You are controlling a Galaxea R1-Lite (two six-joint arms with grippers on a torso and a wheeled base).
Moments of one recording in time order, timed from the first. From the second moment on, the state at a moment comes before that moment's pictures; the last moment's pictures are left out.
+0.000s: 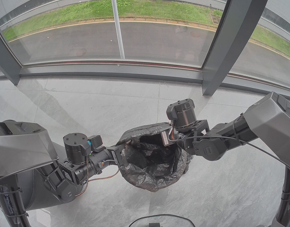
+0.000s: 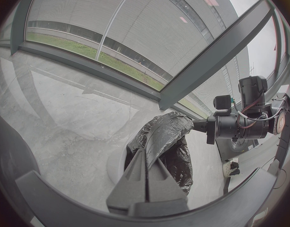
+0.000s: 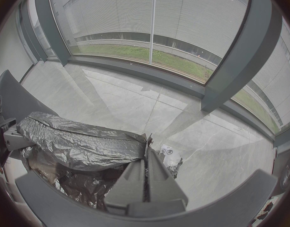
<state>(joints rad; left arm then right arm) -0.46 2.15 -0.54 -1.39 -0.15 -0.38 0.67 2.20 -1.30 -0.36 -0.47 0.06</state>
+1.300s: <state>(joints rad) -0.38 2.27 -0.71 -1.31 -0.18 -0.37 0.62 2.35 -1.47 -0.44 -0.46 -0.04</state>
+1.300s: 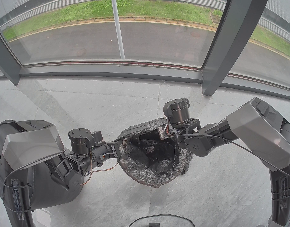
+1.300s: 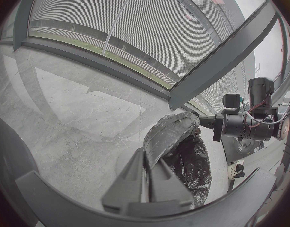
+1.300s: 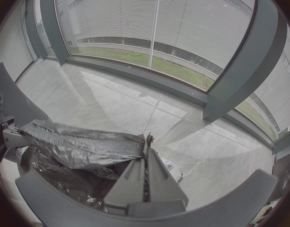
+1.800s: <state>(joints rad) -0.34 2.28 -0.79 -1.28 -0.19 -0.38 0.62 2.36 -1.51 -0.44 -0.46 -0.04</state>
